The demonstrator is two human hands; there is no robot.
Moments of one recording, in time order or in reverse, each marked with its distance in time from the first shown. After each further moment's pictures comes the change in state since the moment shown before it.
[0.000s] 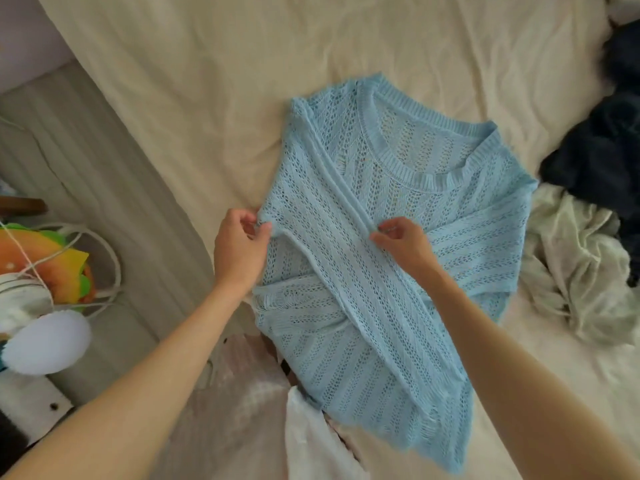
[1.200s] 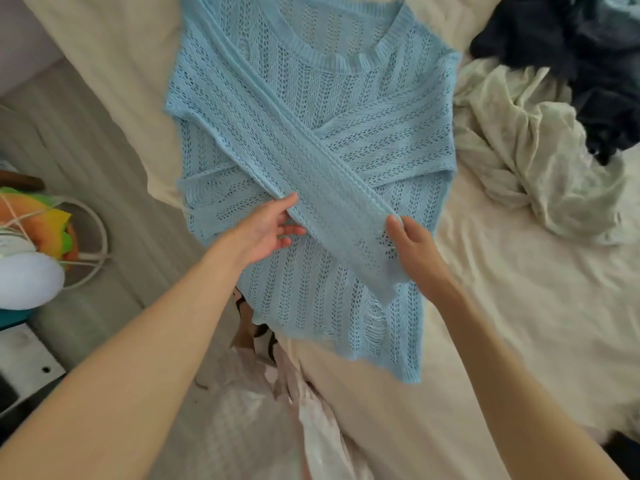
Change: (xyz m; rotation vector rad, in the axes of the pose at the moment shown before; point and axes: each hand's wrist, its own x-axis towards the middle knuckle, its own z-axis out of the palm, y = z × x) left_hand -0.169 -0.002 0.128 -0.536 -0.634 -0.396; right_hand -0.140 0.214 -0.029 0.322 0.058 -0.165
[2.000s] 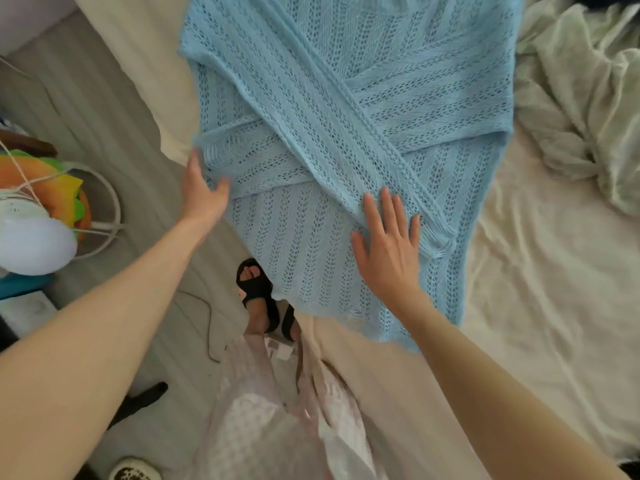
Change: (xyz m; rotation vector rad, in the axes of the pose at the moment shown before) left_hand 0.020 -0.042 -0.119 0.469 0.622 0.443; right_hand -0.014 0.047 0.095 -0.826 0.119 -0.335
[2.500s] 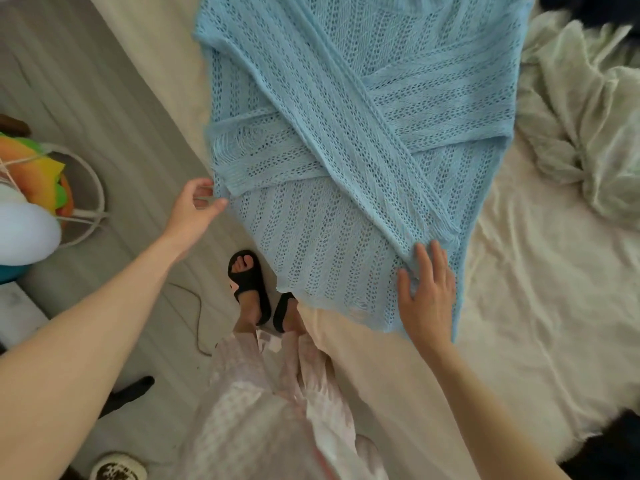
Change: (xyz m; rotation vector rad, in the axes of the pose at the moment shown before) left_hand -0.011 -0.045 -0.033 0.002 -0.142 -0.055; right_hand -0.067 0.027 0.008 0.125 0.234 0.252
